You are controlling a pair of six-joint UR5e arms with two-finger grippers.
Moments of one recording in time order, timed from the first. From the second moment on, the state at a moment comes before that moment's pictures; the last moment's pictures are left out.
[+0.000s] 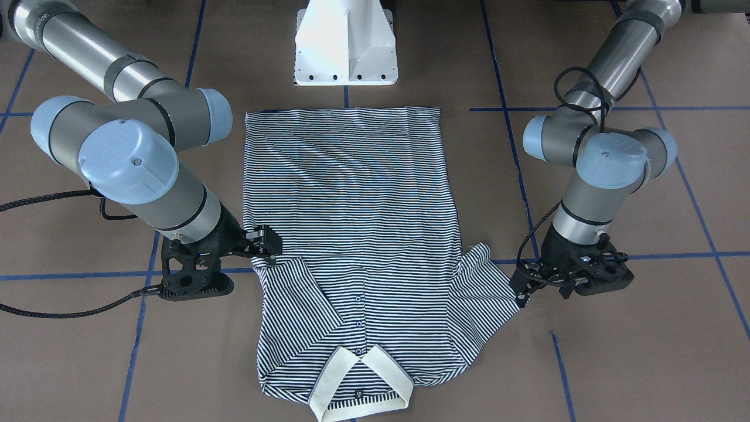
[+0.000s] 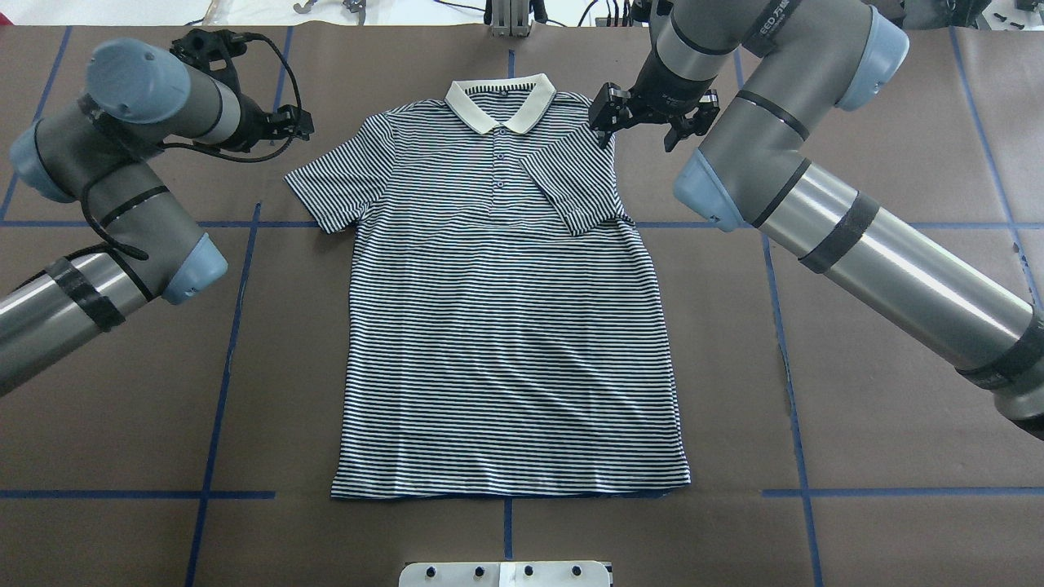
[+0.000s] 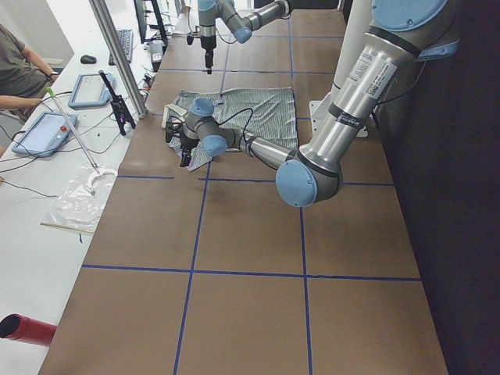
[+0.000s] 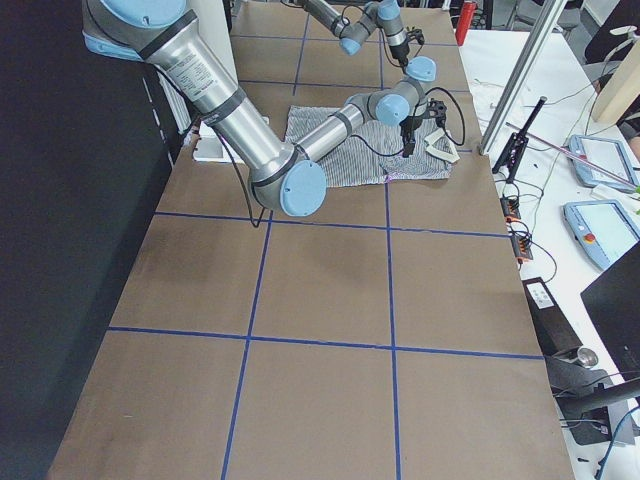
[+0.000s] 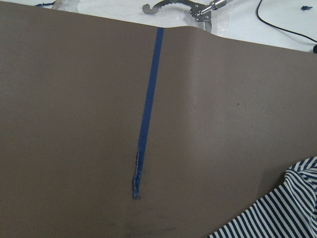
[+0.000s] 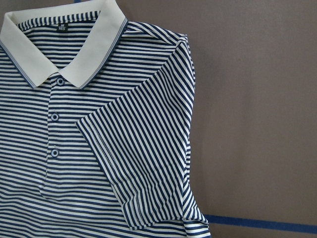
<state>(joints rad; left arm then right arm) -0.87 -2.12 -1.30 -2.20 -1.79 -1.19 0.90 -0.79 1.38 -1.43 2.20 0.91</state>
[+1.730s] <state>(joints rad) -0.79 -2.15 -1.21 -2.22 -1.69 -1.23 0.90 -0.80 1.38 -1.43 2.20 0.92</state>
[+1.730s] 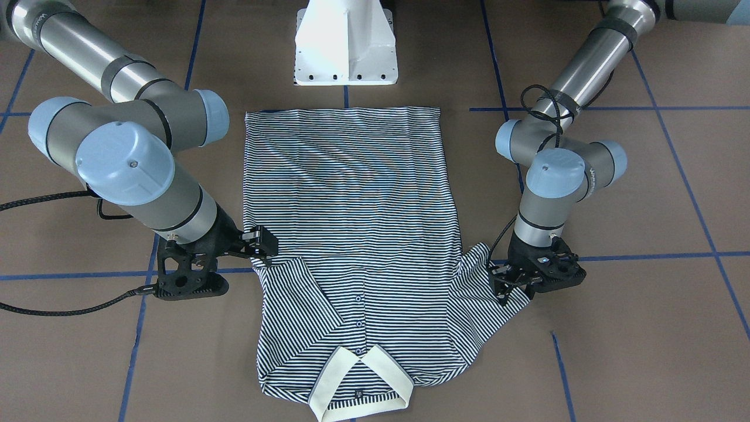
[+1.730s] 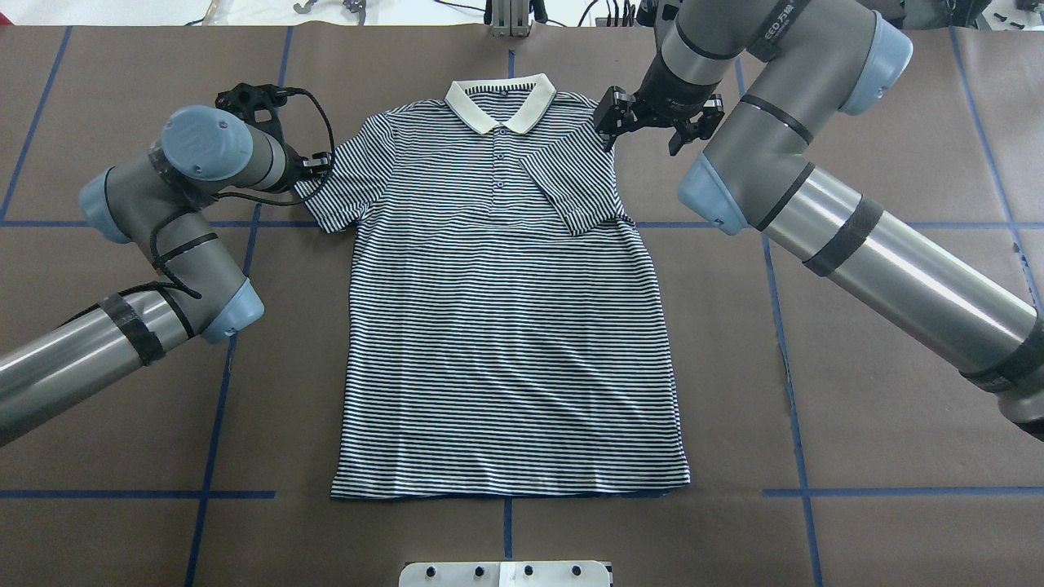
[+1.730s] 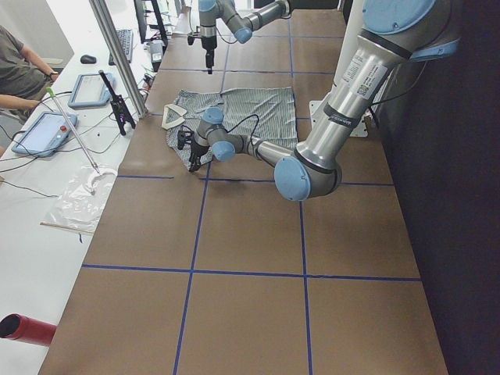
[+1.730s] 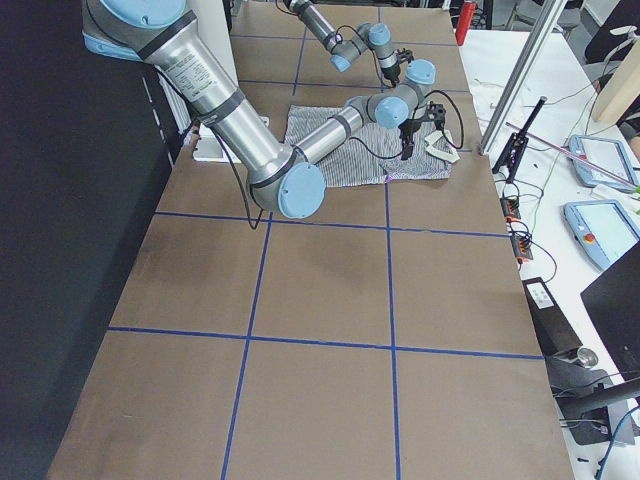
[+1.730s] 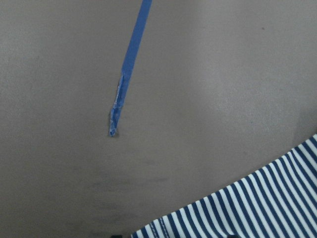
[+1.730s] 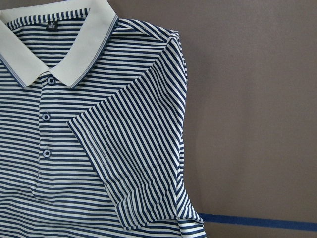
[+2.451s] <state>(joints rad) -0.78 -2.25 -1.31 -2.06 -1.71 -1.31 0.90 -0.82 1.38 -1.43 2.20 0.91</state>
